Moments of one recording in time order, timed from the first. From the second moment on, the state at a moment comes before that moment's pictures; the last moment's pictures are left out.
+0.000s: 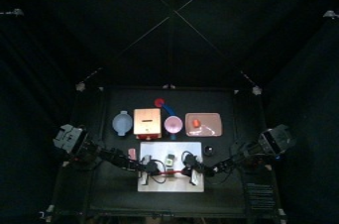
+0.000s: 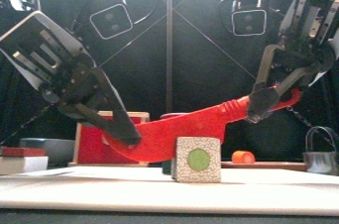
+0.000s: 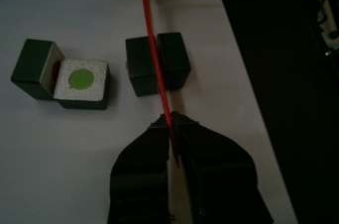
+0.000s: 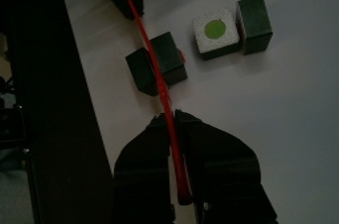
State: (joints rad) left arm -0.36 0.15 0.82 -0.27 -0.34 0.06; right arm 0.36 -0.06 0.83 -1.49 0.30 2.21
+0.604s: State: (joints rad) left arm -0.38 0.18 0.81 -0.32 -0.33 0.07; right arm 0.39 0.08 0.79 -1.38 0.26 2.21
